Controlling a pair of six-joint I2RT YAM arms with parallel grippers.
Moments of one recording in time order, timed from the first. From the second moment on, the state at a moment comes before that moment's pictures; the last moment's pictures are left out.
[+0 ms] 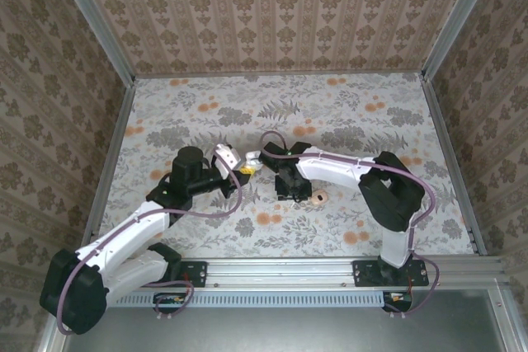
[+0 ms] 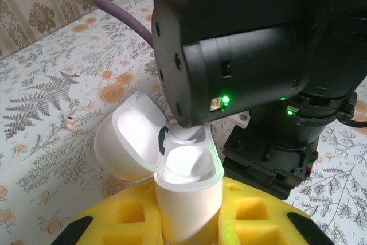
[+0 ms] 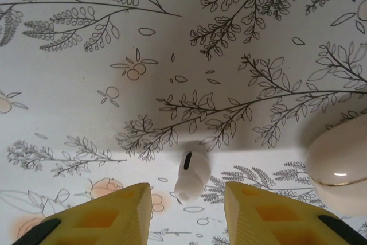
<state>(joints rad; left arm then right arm) -0.59 0.96 0.50 0.07 0.51 0.21 0.82 1.87 1.29 -0.93 0.05 0.89</state>
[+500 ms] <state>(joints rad) -0.58 0.94 0.47 0.07 0.51 0.21 0.80 1.93 1.29 -0.92 0.05 0.88</state>
